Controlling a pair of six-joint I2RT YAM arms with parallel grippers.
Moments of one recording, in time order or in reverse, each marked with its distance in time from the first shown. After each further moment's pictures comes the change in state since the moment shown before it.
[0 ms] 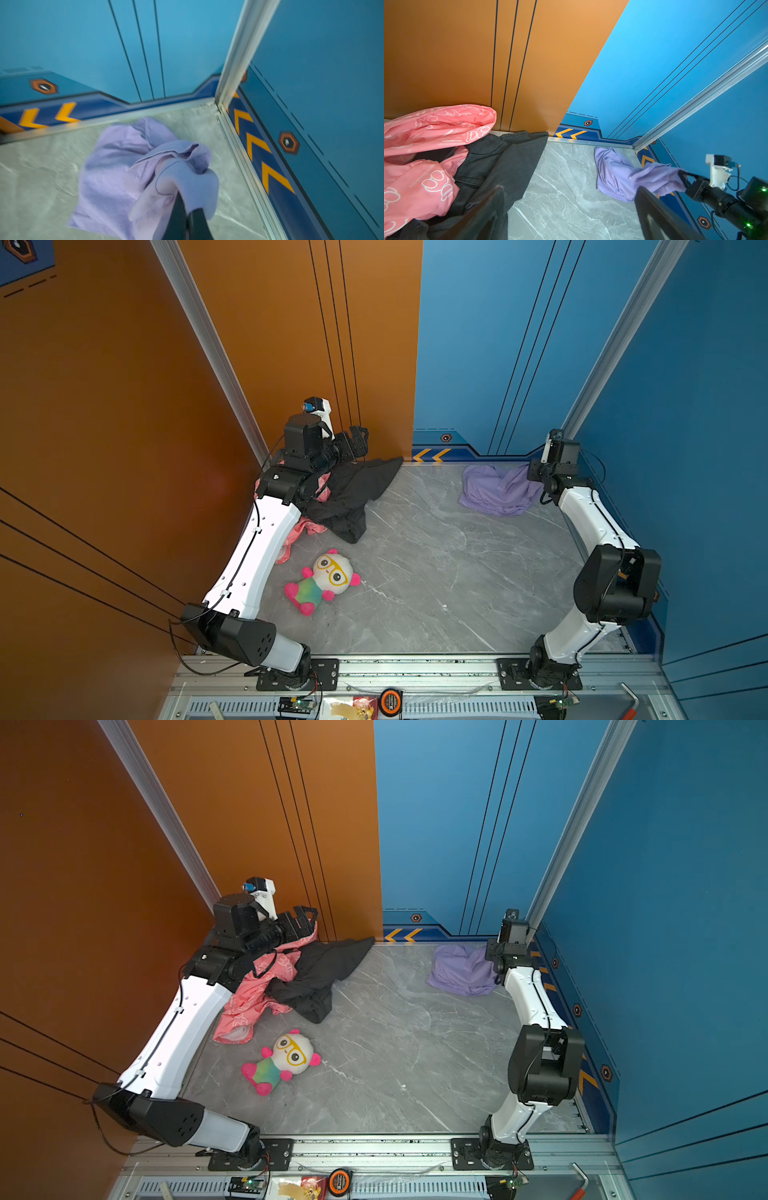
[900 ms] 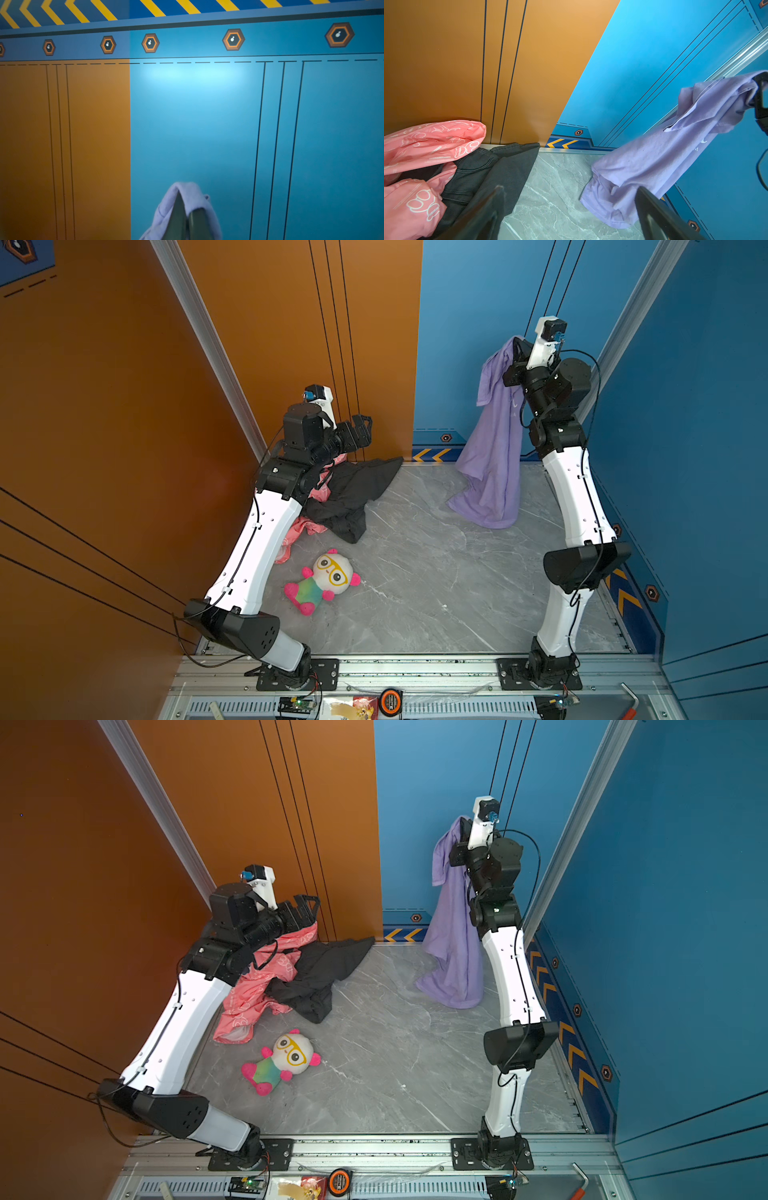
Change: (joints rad) left arm -0.018 0.053 0.131 -0.026 0.004 0.005; right arm 0.232 0.339 1.074 0.249 -0.267 -0.034
